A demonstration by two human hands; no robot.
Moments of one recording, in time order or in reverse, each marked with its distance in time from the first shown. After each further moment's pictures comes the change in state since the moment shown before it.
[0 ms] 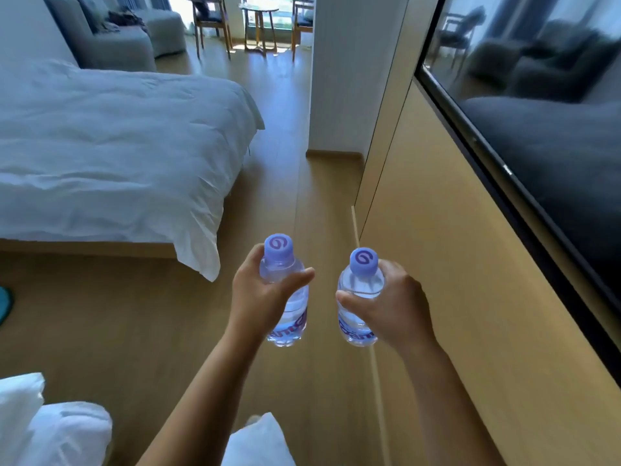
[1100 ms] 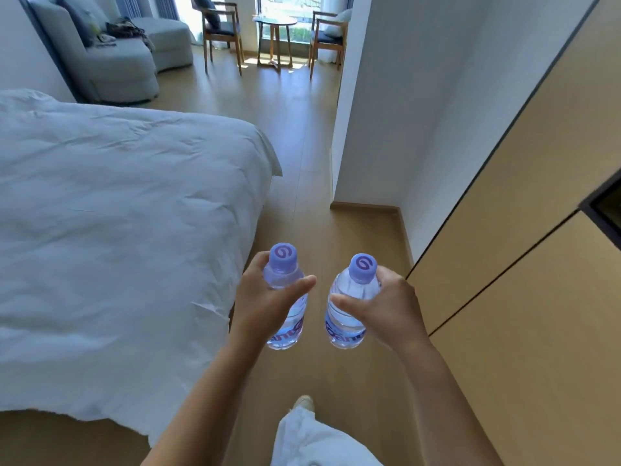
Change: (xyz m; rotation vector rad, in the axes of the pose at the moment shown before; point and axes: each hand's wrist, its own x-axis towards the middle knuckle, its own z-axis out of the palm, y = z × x) left_hand 0.625 -0.083 -0.015 0.067 0.002 -0.009; right_hand 0.586 -0.134 0.213 0.129 -0.105 0.069
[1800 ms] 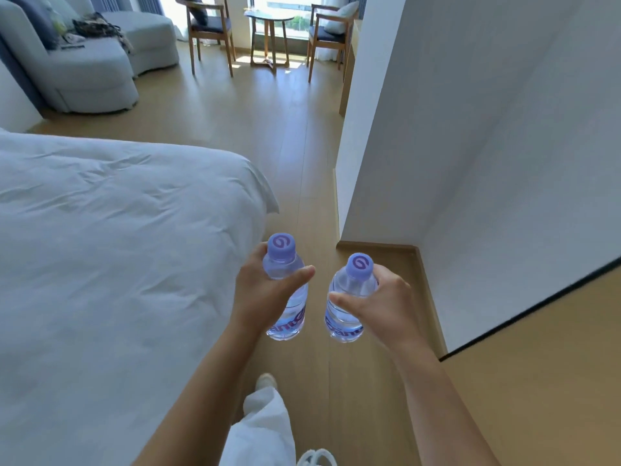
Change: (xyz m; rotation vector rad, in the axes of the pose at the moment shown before) left_hand 0.417 -0.022 0.059 0.028 -0.015 -0.018; right_hand 0.407 -0.059 0.064 0.030 0.016 0.016
